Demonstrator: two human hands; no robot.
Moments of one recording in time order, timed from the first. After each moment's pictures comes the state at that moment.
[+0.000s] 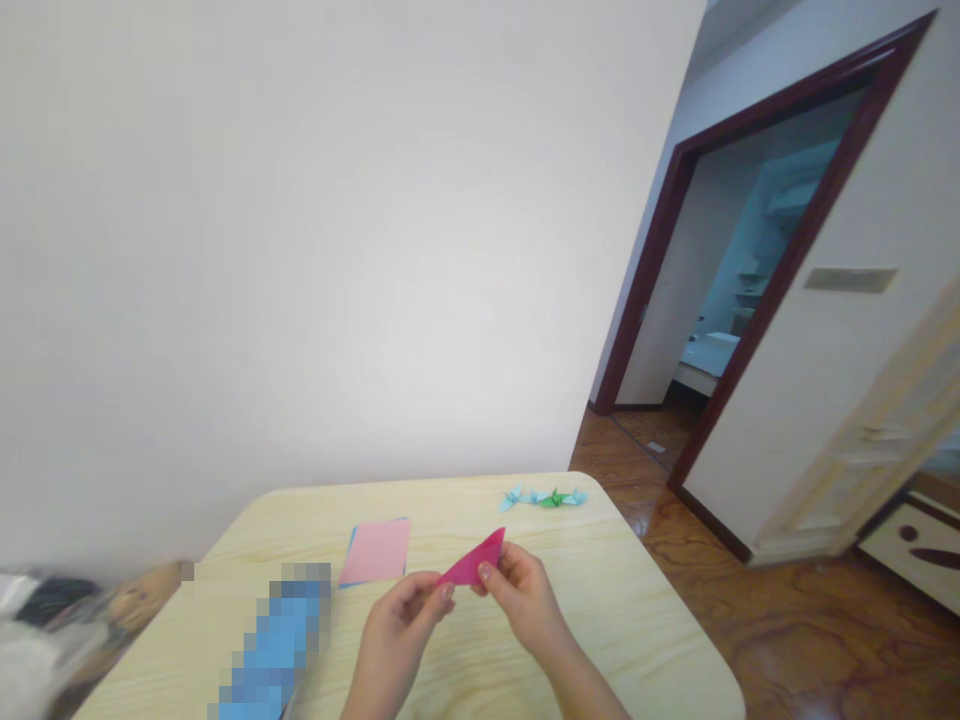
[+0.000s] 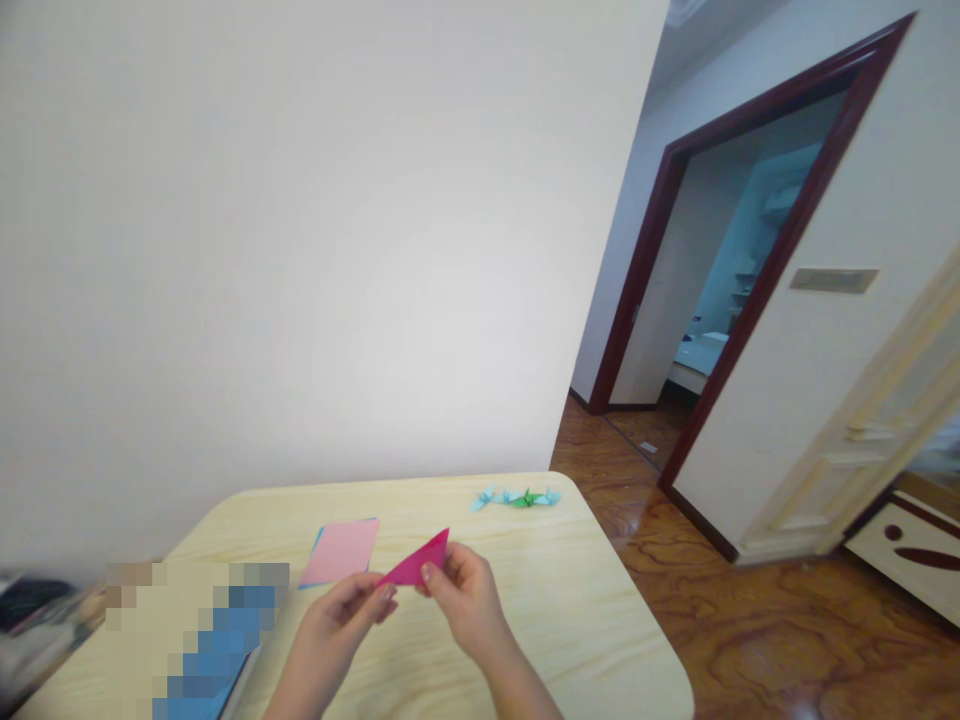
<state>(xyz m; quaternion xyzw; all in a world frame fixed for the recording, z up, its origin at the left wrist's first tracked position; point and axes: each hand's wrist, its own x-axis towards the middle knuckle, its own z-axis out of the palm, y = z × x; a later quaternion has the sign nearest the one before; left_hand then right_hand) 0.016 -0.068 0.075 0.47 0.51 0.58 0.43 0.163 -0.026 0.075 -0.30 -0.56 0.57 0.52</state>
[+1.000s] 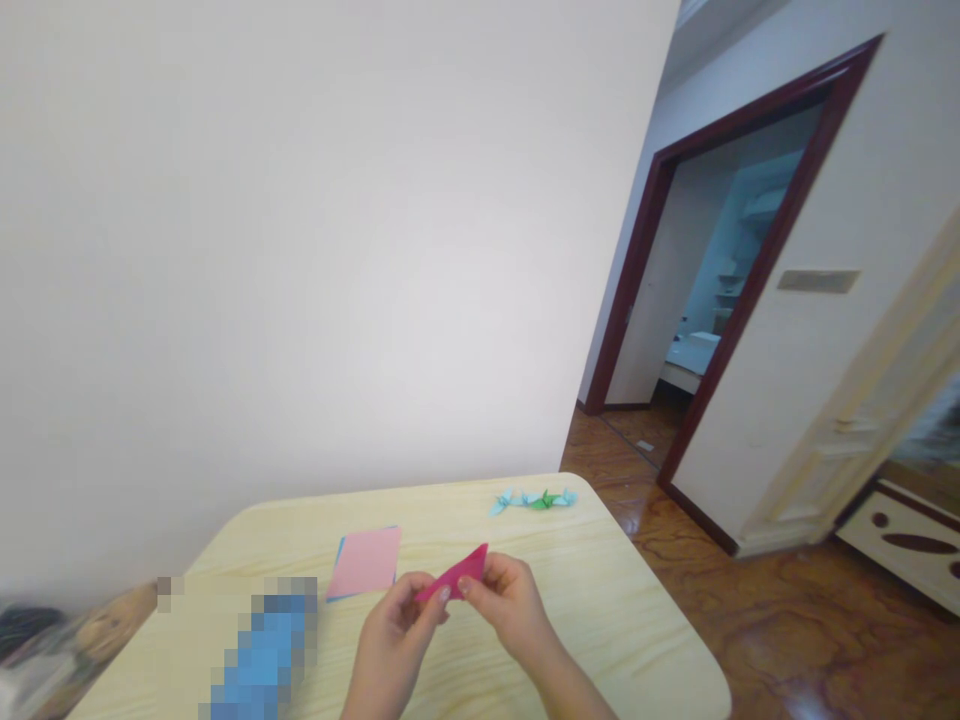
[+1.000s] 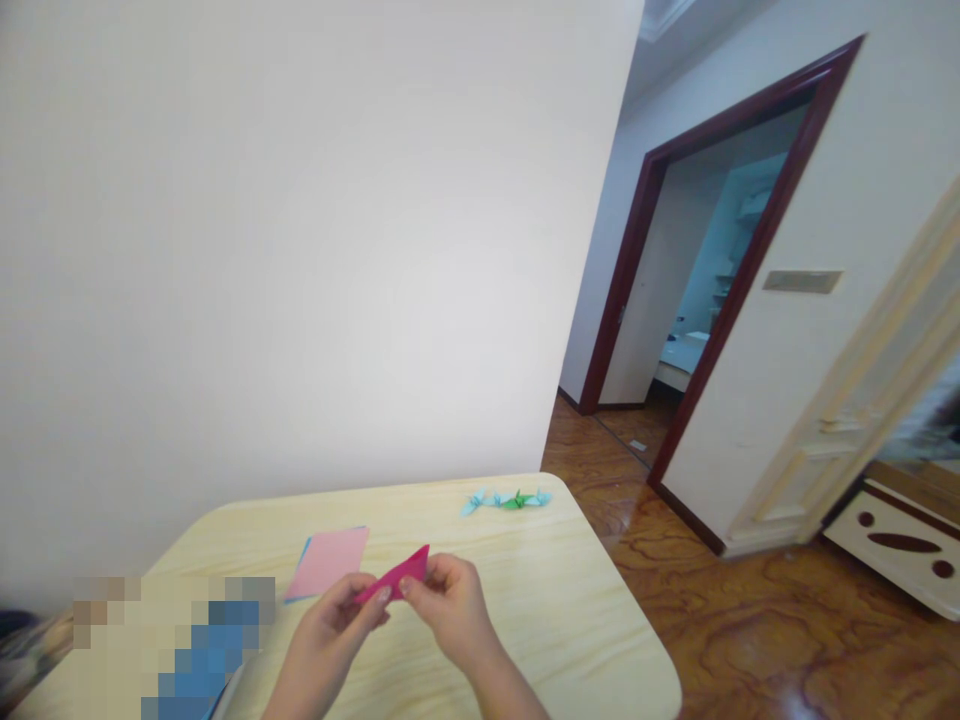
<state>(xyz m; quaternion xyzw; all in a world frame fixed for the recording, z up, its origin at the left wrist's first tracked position) 0.024 -0.066 0.079 0.51 0.50 0.56 0.41 0.162 -0.027 0.076 -0.30 -0.56 0.58 0.52</state>
